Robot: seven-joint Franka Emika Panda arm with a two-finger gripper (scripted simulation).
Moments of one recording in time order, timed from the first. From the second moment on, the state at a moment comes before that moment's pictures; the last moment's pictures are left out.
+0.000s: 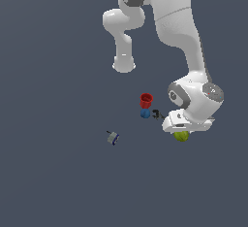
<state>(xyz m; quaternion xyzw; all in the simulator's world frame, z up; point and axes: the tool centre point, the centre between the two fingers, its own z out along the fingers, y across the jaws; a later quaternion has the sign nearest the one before) 0.031 0.278 0.036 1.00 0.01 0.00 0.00</state>
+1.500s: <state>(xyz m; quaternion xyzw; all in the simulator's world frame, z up) 0.059 0.123 0.209 1.00 0.01 0.00 0.00</state>
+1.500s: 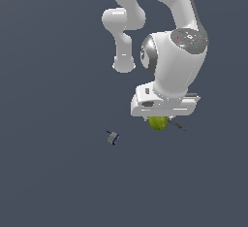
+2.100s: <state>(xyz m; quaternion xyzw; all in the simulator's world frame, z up) 0.080 0.028 0.317 1.00 0.01 0.00 0.00</state>
